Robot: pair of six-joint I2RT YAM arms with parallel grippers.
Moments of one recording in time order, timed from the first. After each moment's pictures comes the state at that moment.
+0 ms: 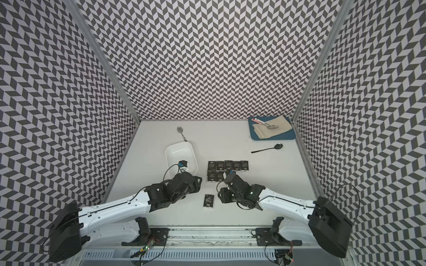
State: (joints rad) left arm -0.96 1.08 0.65 -0.31 -0.35 -0.96; right arm 0.95 1.23 0.56 -0.23 -0.11 0.79
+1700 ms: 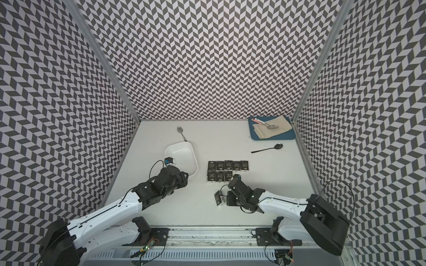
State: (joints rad) left arm -0.75 0.99 0.59 -0.37 -0.29 -0.86; right arm 0.86 1.21 0.42 -0.21 -0.05 0.87
